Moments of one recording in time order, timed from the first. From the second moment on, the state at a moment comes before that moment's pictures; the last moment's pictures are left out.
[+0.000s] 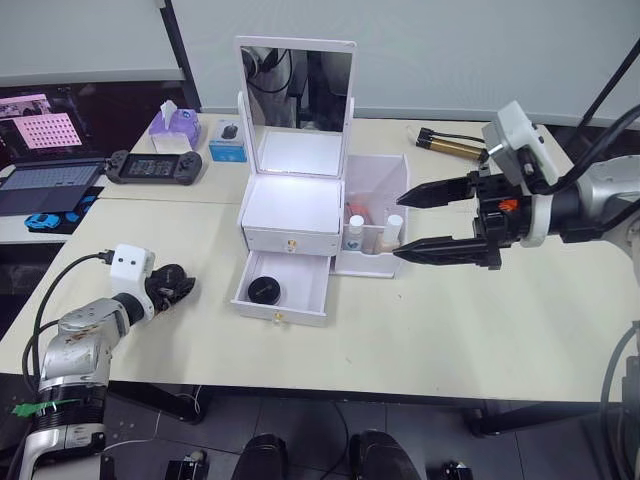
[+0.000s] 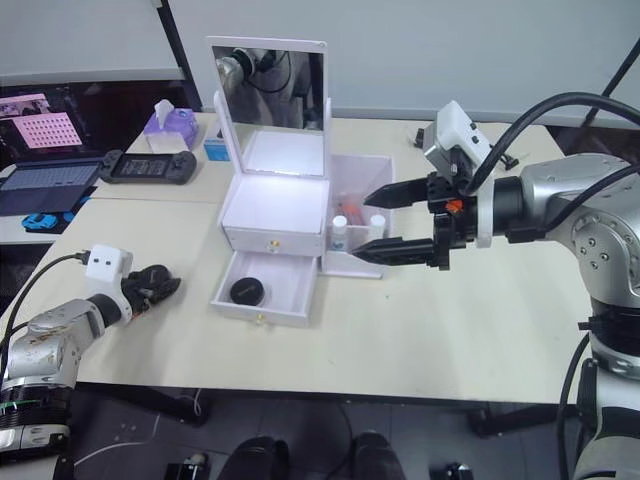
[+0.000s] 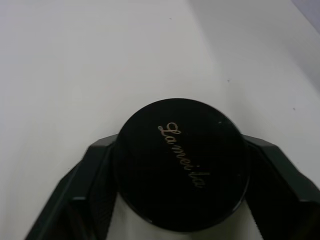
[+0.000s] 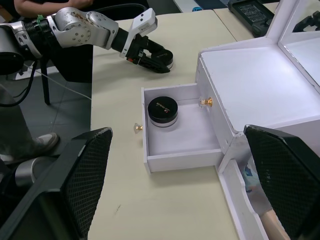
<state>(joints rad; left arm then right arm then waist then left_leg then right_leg) -0.28 0.65 0.26 0.25 -0.28 0.48 -0.57 -0.86 -0.96 -0.03 -0.31 0.77 1.04 1.14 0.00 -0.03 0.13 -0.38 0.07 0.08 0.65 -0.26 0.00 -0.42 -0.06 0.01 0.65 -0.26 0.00</state>
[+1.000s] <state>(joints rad) -0.59 0.75 -0.14 -0.04 -0.37 0.48 -1.18 -0.65 -1.00 -0.18 -0.47 0.84 1.05 0.99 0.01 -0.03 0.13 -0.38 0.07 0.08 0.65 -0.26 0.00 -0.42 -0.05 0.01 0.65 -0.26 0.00</state>
